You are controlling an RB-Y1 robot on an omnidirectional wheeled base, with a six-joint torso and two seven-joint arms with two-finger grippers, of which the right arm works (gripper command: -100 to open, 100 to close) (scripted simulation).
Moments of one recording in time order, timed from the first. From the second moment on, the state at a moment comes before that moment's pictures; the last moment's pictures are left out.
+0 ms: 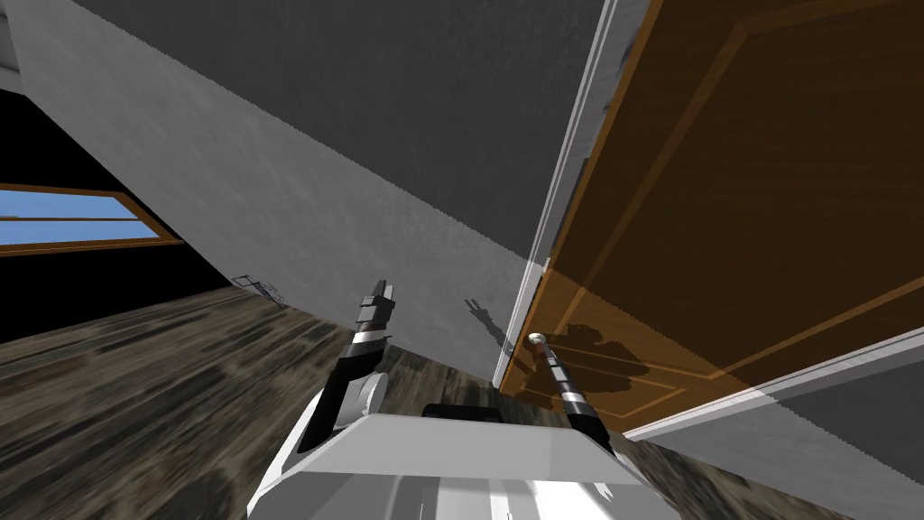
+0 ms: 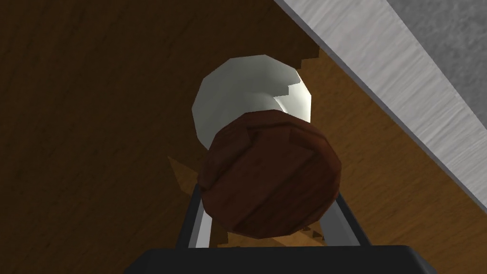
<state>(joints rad) 0.11 -0.30 -0.17 -0.73 0.05 -0.99 0.38</state>
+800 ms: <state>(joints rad) 0.10 -0.30 -0.15 -0.72 -0.04 -0.97 0.18</state>
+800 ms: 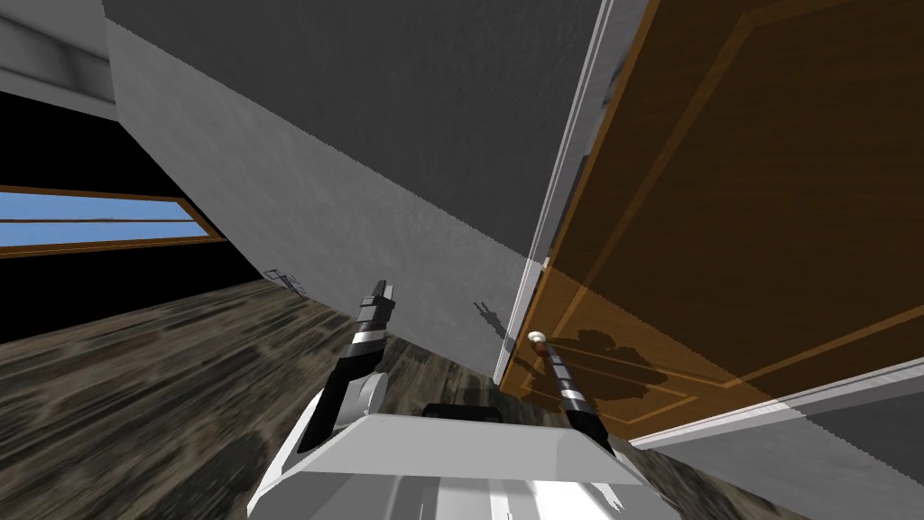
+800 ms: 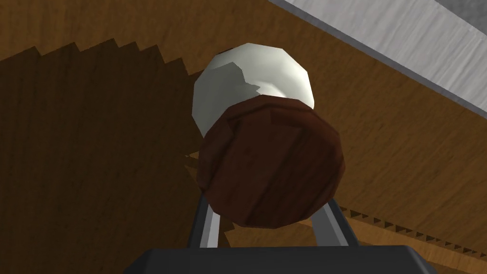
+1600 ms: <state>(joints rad) 0.08 -0.30 -0.12 -0.69 -0.13 -0.96 -0.02</state>
